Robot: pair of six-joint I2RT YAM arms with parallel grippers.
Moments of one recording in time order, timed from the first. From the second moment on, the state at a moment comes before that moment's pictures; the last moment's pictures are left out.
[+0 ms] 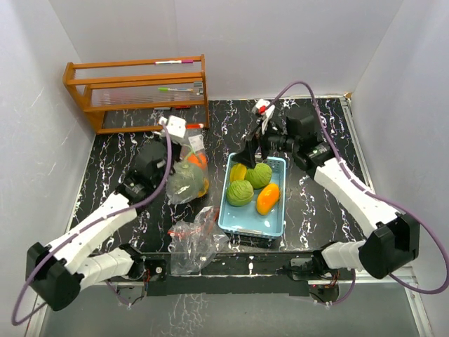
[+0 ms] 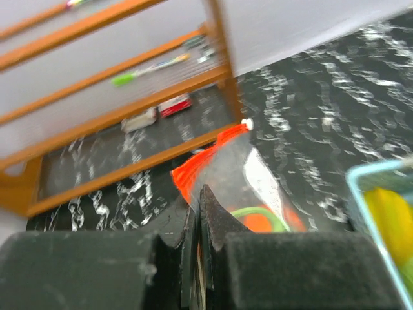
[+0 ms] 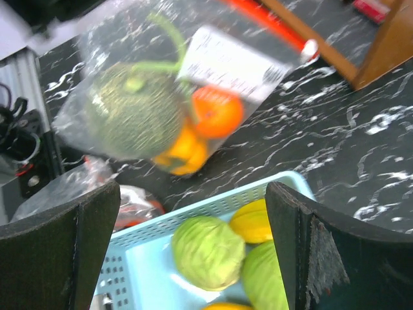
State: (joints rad) left arm -0.72 1.00 0.83 0.10 -0.47 0.27; right arm 0.42 1.32 1.18 -0.20 -0.70 -0.05
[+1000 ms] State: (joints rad) left arm -0.34 0.86 0.83 -0.16 -0.27 -0.09; right arm 1.30 1.21 0.91 -0.23 -0.02 0.21
